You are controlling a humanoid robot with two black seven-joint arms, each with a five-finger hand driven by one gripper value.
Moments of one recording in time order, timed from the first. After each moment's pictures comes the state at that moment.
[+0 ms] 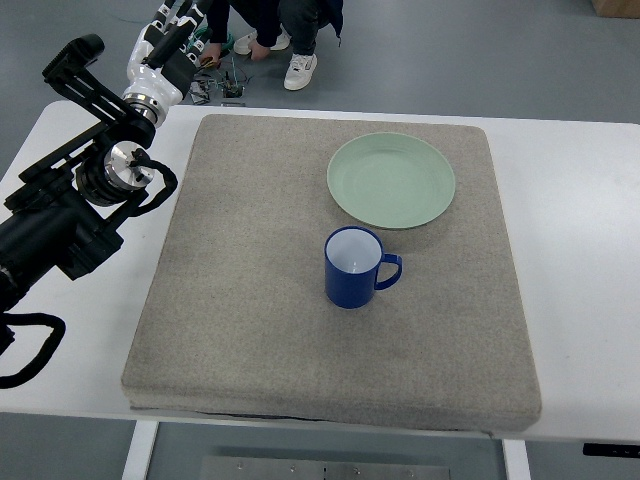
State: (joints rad) left arm -0.97 0.21 -0.70 -0.60 -0.14 -0.06 -0.38; right arm 0.03 0.00 0.01 0.17 0.01 -0.09 0.01
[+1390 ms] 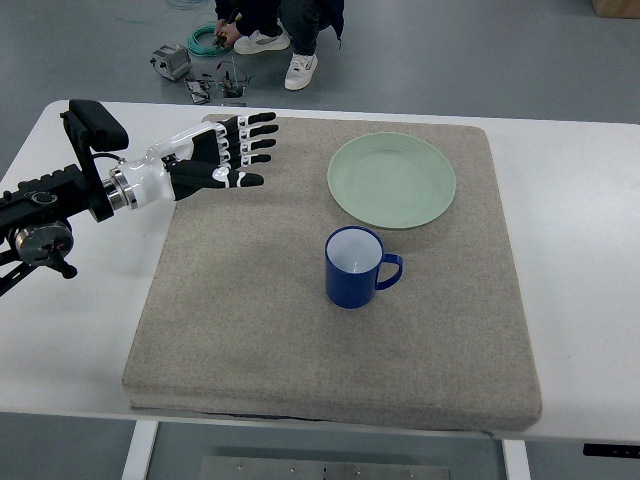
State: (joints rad) left arm -0.85 0.58 -0.33 -0.98 0.38 -0.50 -0.40; right arm 0.03 0.00 0.01 0.17 0.01 -0.09 0.01
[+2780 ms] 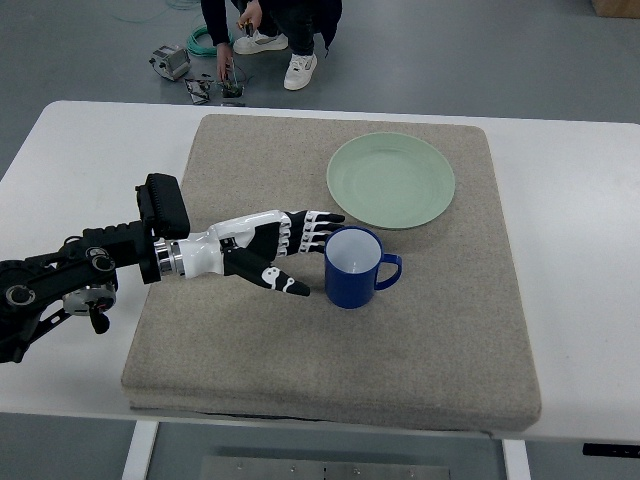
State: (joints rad) left arm -0.76 0.48 -0.31 -1.05 0.71 -0.54 -0.49; right arm 0.03 0.00 0.01 0.17 0.01 -0.09 0.01
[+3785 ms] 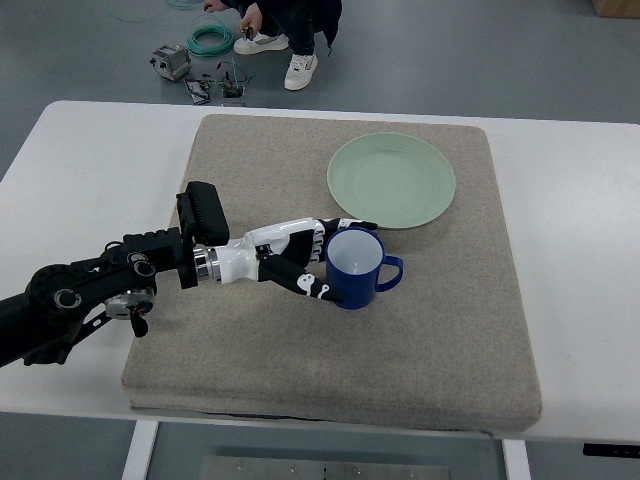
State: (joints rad) left arm -0.77 0.34 -0.31 -0.97 0.71 -0.53 -0.48; right arm 0.03 0.00 0.01 0.17 0.01 -0.09 0.01
